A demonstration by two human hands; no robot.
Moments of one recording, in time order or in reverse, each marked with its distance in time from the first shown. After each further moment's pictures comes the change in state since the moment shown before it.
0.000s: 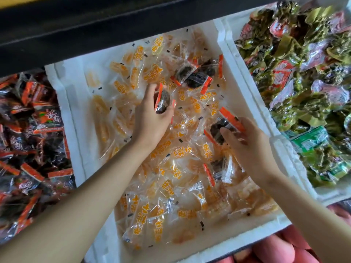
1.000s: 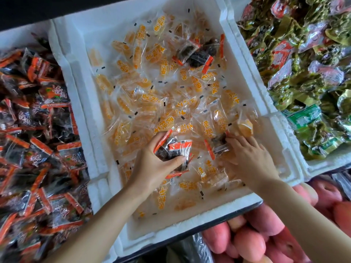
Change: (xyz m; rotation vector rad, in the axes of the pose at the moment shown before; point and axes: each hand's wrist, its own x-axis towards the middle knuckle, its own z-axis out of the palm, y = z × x) left_hand -0.131 -0.012 -0.025 -0.220 -0.266 -0.320; right_hand -0.058 0.057 0.000 -0.905 -0.246 -0.172
